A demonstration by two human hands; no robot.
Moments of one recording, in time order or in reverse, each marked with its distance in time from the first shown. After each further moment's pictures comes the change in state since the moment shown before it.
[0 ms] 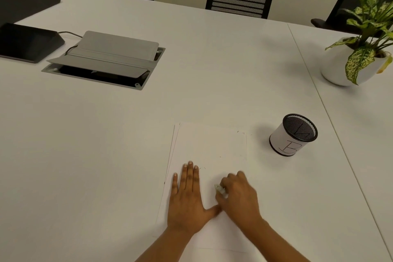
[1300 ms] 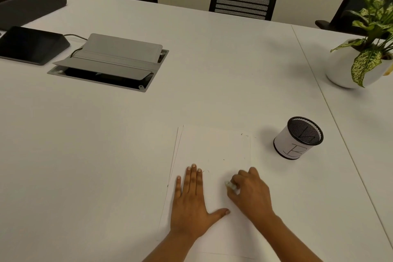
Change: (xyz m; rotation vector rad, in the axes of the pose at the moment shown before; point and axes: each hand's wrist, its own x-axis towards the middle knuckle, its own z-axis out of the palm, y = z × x) left_hand 0.000 0.000 -0.003 0.028 -0.067 -0.007; right_hand 0.015 0.018 -0.010 -0.052 0.018 -0.022
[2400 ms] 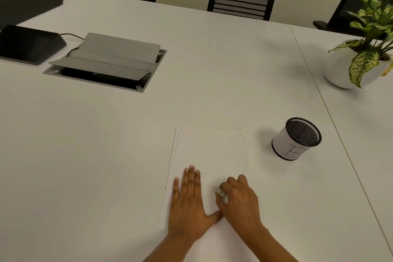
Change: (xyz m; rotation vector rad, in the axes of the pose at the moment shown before) left_hand 0.001 0.000 0.002 0.010 0.035 -0.001; right_hand -0.016 -0.028 0.000 0.013 0.016 -0.066
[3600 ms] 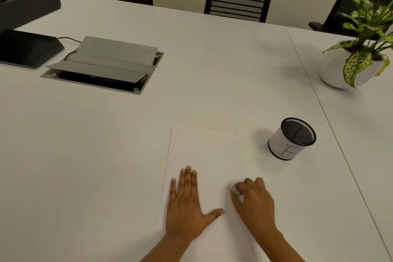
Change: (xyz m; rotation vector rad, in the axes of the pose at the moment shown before) left_hand 0.001 -0.001 0.005 -0.052 0.079 -0.011; right_hand -0.010 0.034 -0.004 -0.022 0.108 0.133
